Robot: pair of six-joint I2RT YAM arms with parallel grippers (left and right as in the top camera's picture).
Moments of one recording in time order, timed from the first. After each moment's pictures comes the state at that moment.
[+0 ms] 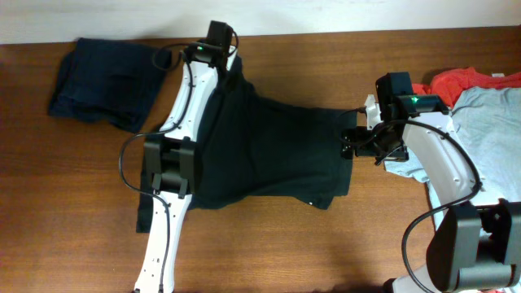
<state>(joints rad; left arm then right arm) -0.25 2.80 2.73 -1.13 -0.10 0.04 0.03 1.71 1.32 -1.06 -0.13 0.08</state>
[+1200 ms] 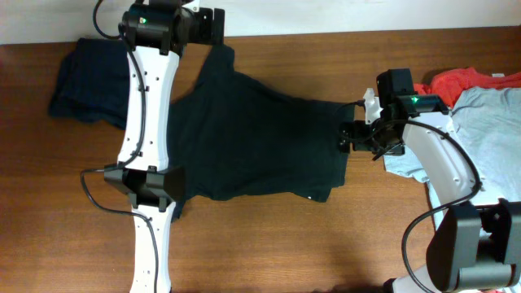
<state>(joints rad) -0.21 2.48 2.97 -1.31 -0.06 -0.03 0.03 1.71 1.32 -0.98 -0.18 0.08</state>
